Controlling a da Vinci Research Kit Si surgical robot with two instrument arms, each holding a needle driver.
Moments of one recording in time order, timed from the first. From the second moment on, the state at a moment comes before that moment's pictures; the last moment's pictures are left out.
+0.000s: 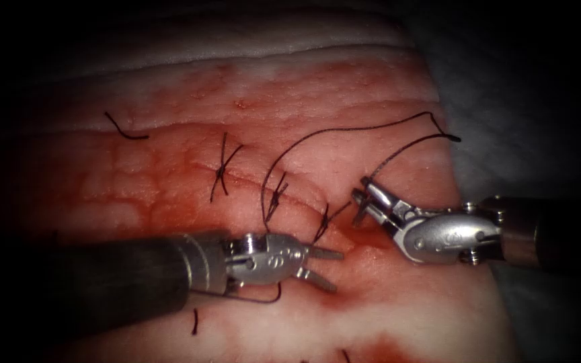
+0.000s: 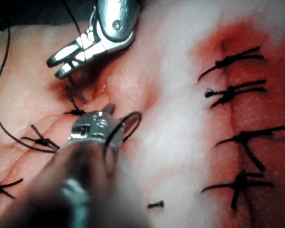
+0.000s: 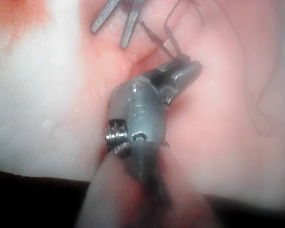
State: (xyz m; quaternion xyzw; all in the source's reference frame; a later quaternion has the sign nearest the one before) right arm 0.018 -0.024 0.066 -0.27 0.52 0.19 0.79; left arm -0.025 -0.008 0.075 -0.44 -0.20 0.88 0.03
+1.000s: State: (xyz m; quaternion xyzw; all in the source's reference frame) right arm 0.020 -0.029 0.069 -0.11 0.50 0.21 0.83; left arm -0.024 -0.008 0.075 -0.44 -0.20 0.87 0.03
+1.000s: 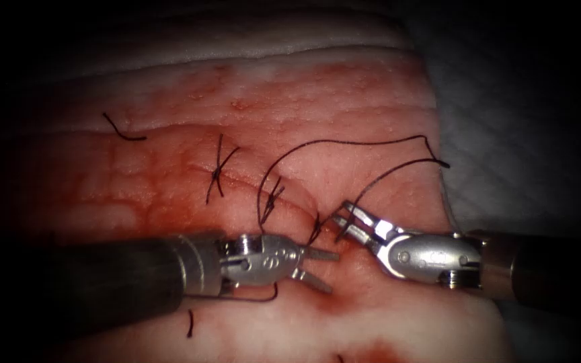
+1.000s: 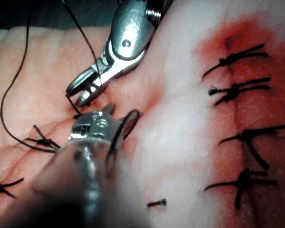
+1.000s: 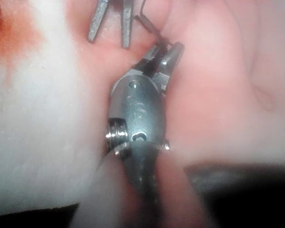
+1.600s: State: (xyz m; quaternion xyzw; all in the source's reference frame) right arm 0.019 -0.024 0.065 -0.13 0.54 0.29 0.78; left arm -0.024 -0.009 0.076 -0.44 -0.20 0.88 0.03
